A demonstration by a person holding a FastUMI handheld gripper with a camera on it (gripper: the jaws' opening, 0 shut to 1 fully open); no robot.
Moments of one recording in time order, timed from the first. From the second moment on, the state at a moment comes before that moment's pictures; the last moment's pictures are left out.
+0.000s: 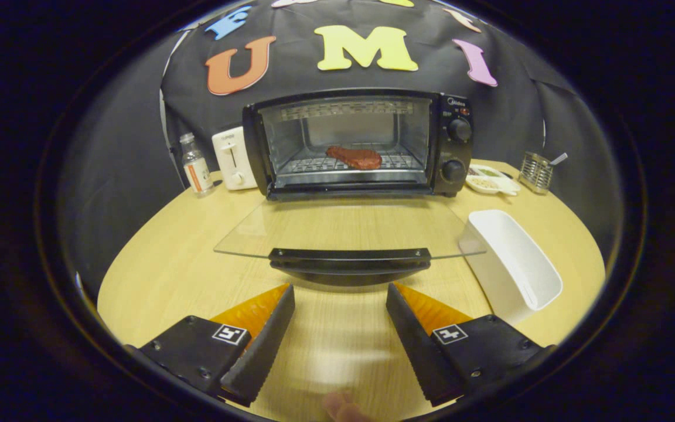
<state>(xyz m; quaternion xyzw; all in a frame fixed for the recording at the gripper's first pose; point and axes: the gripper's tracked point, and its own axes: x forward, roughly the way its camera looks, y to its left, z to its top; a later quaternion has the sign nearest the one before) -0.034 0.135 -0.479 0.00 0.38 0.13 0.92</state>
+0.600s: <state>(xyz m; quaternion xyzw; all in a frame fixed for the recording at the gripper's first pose) -0.001 0.127 -0.460 -0.01 0.36 0.11 0.93</state>
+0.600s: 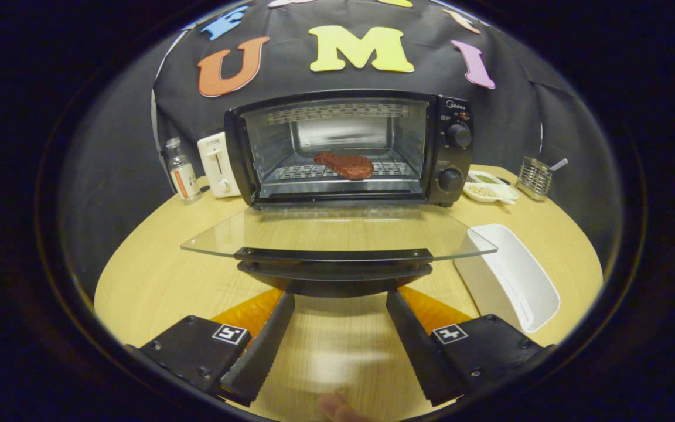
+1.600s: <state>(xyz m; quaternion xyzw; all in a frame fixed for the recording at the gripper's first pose) 0.088 0.123 -0.373 -0.06 0.26 0.09 0.96</state>
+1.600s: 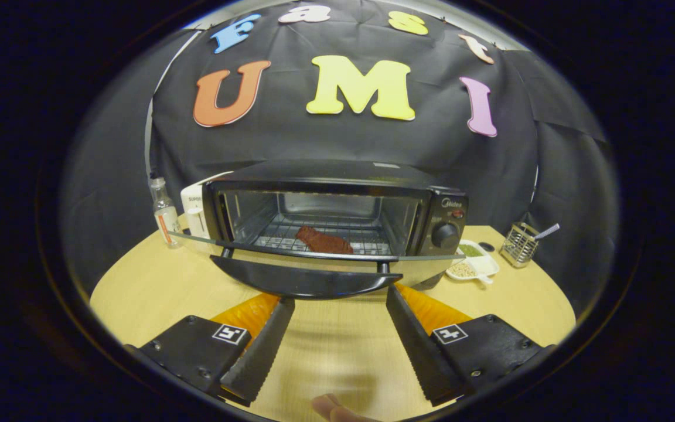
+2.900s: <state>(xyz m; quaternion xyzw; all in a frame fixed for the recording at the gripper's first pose) -0.016 0.110 -0.090 -0.07 0.05 0.09 0.99</state>
